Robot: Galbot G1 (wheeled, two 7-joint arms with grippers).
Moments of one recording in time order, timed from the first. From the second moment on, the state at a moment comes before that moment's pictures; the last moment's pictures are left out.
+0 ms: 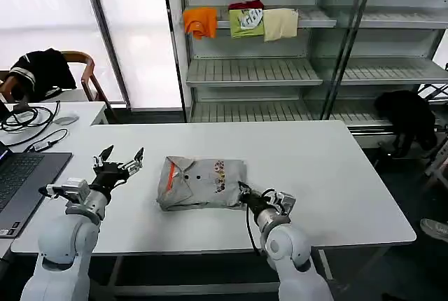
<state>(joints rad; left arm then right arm) 1.07 -1.24 -0.68 -1.94 -0.30 0.47 0.11 -1.03 1.57 0.32 1.80 0.62 -0.58 0.20</state>
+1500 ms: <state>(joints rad) 1.19 -1.25 -0.68 -1.92 -0.42 0.41 0.08 -1.15 1.37 0.47 1.97 0.02 -0.57 0.06</state>
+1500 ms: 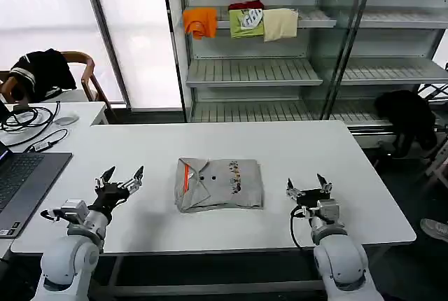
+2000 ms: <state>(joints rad) 1.22 -1.22 -0.66 -1.90 -0.46 0.33 0.04 -1.14 1.33 0.53 1.98 -0.03 -0.56 -0.04</state>
